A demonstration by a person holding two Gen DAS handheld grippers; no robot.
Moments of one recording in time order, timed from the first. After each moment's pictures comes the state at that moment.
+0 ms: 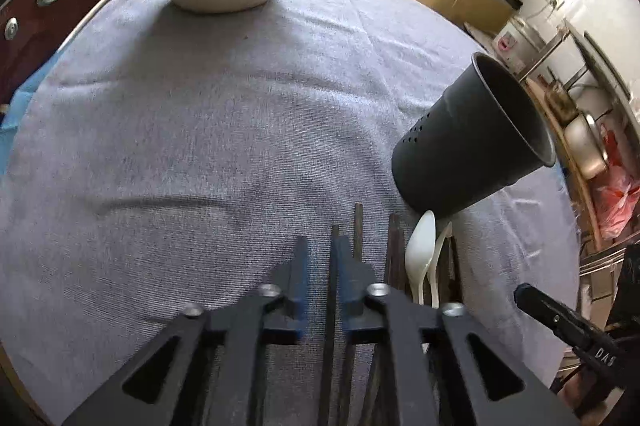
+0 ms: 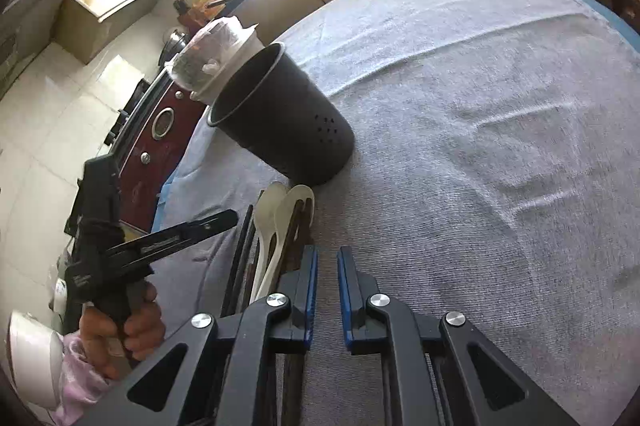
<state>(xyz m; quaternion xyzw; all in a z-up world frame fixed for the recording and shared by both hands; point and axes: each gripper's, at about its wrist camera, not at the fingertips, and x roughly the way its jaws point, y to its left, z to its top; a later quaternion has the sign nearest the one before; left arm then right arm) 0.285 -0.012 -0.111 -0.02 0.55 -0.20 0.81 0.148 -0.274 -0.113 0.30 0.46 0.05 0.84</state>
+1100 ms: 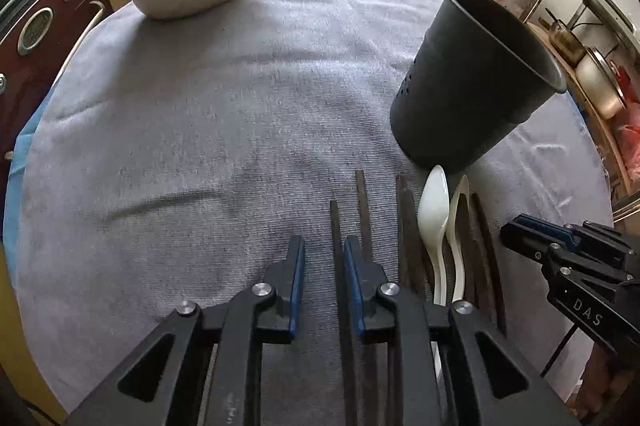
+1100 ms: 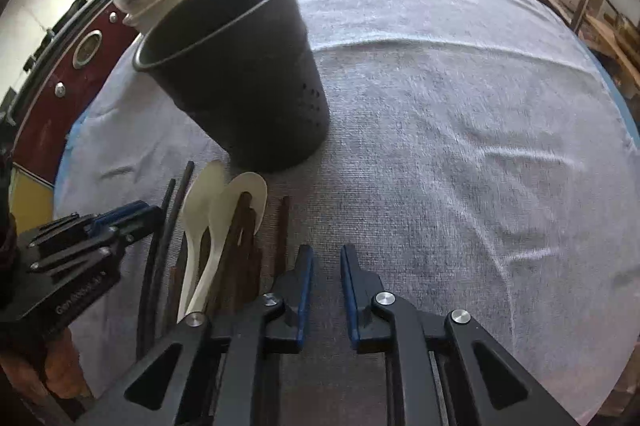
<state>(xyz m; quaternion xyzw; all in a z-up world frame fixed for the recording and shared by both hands) 0.275 -0.025 -0.119 0.08 0.56 -0.21 0.80 0.200 -0.229 -0.116 0.10 0.56 -0.03 0.82</state>
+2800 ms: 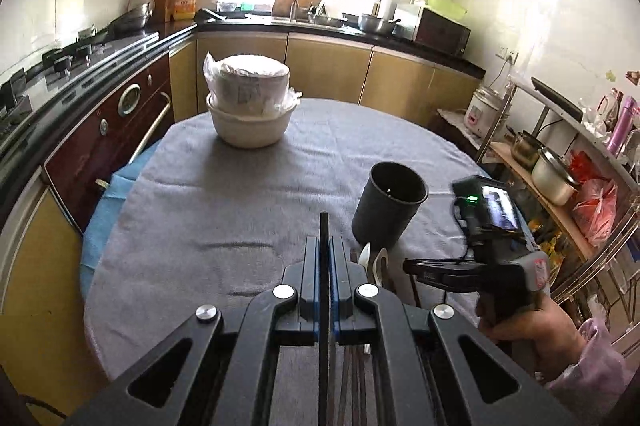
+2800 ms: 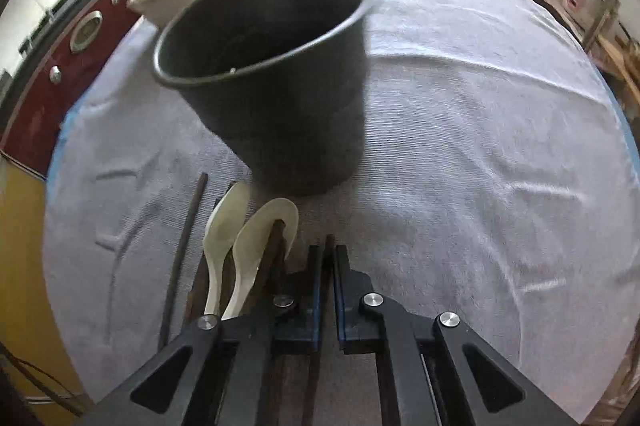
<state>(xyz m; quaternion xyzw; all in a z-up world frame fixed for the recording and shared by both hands) 0.168 0.042 0.018 -0.02 0.35 -0.21 0.91 0.249 -0.176 -0.117 0.10 0.55 -0.02 0.83</state>
